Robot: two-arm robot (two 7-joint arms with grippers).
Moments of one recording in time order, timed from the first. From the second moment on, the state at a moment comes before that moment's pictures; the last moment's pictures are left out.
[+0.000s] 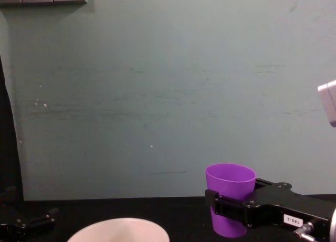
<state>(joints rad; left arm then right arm) -0.20 0.60 0.45 -1.41 -0.25 -0.12 0.03 0.24 0.31 -0.37 -1.41 0.28 -0.05 0.41</state>
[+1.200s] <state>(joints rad) -0.20 0.60 0.45 -1.41 -0.25 -0.12 0.03 0.24 0.31 -0.37 -1.41 0.28 -0.05 0.41</state>
